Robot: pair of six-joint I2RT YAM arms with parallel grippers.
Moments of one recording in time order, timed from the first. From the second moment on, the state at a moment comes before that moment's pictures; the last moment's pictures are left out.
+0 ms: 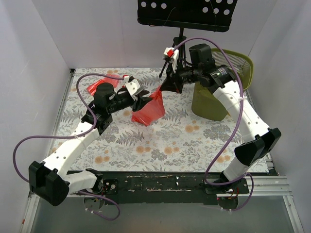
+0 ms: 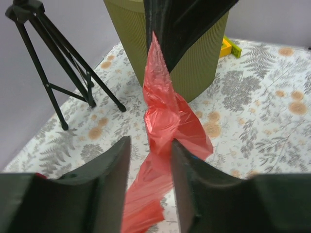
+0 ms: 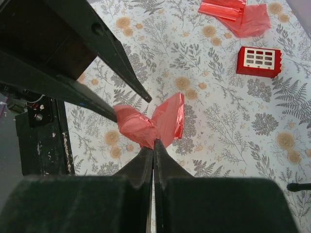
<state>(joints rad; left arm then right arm) -0.49 1.15 1.01 0.06 0.57 0.22 0.56 1.64 1.92 -0.82 -0.73 -0.27</state>
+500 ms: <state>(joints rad) -0.47 1.19 1.12 0.02 0.56 0.30 0.56 1.66 1.92 -0.90 -0.72 -0.34</state>
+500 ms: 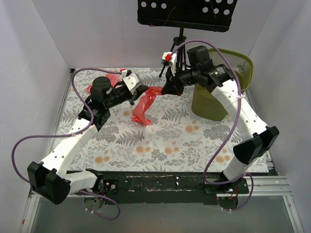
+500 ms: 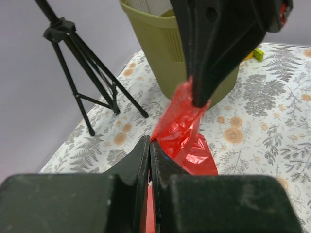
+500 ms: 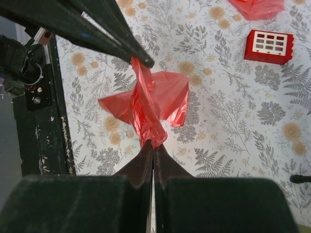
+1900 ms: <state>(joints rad) -0.46 1.14 1.10 -0.09 0.57 0.87 0.40 1.79 1.99 -0.66 -1.20 0.03</state>
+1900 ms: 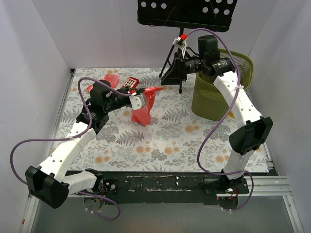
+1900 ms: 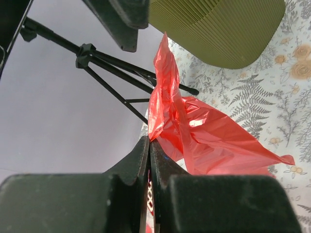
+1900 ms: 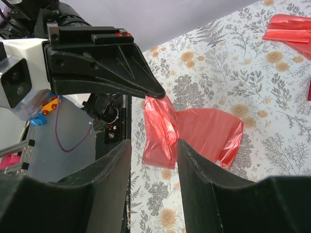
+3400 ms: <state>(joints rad) -0.46 1.14 1.12 -0.09 0.59 0.86 0.53 1.77 1.98 -0.79 -0.96 -0.41</state>
